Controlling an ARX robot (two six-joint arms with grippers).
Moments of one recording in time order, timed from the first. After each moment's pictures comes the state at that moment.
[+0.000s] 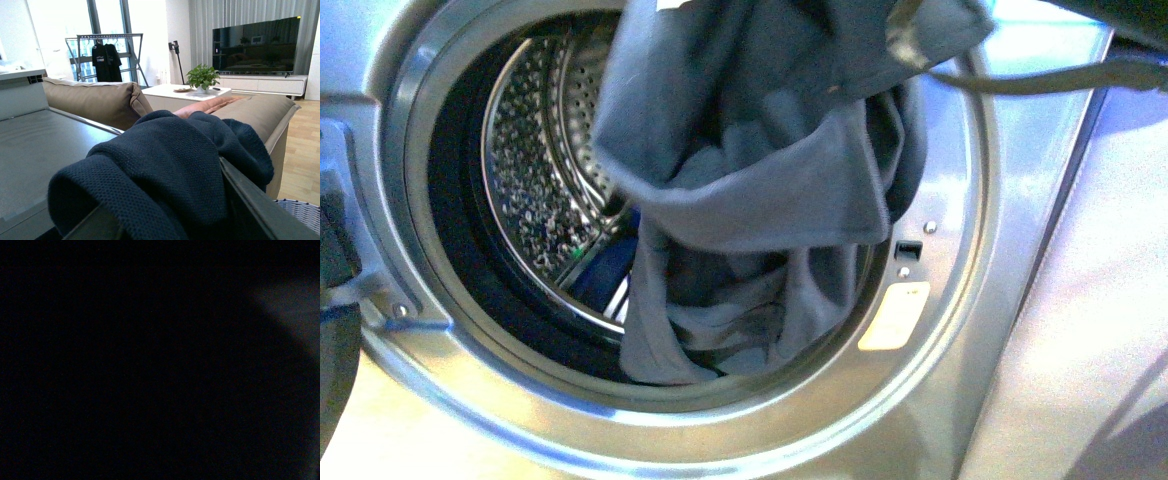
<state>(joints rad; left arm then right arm) -0.64 1.50 1.89 -0.09 0.22 0.12 0.49 1.55 0.89 1.12 0.12 0.09</state>
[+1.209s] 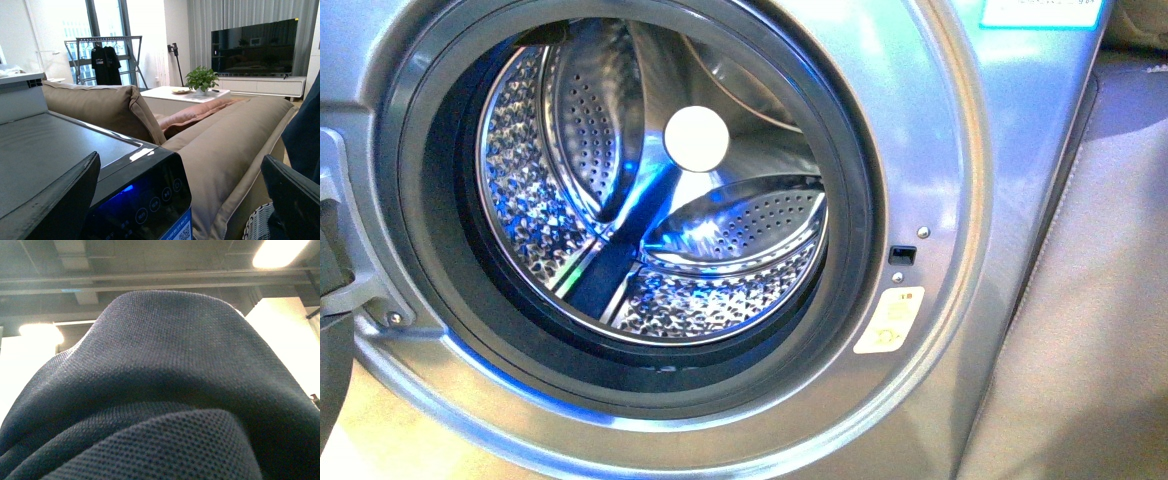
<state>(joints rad) -0.64 1.50 1.90 -0.08 0.23 0.12 -0.98 1.06 0.98 1.08 -0.42 0.74</state>
